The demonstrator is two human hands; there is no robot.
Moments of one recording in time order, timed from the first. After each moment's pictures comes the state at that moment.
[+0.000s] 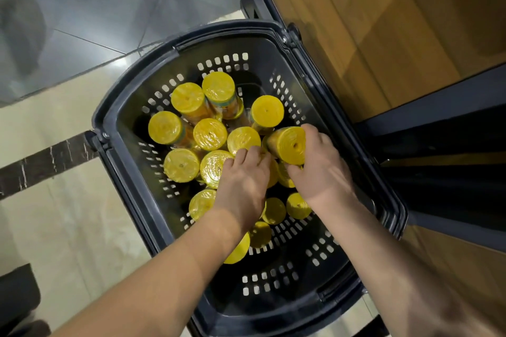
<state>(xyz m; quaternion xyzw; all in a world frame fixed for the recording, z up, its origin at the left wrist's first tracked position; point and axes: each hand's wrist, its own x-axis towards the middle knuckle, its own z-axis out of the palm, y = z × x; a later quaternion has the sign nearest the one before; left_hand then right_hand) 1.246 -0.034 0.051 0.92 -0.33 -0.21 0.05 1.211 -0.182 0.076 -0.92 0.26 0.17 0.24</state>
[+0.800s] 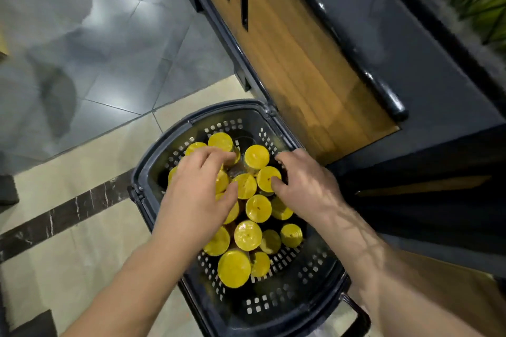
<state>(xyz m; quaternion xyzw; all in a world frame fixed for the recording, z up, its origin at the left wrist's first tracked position) 1.300 0.013 0.210 0.93 -0.25 -0.11 0.27 1.246 -0.185 0.194 -0.94 0.19 0.19 0.22</state>
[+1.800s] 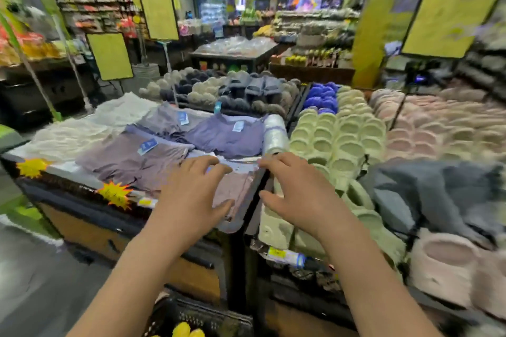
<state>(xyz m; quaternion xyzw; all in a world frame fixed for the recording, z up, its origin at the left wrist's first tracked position) 1.209 -0.120 0.789 0.73 -0.66 0.11 0.17 1.014 -0.226 0.795 -0.92 0.35 -0.19 0.06</state>
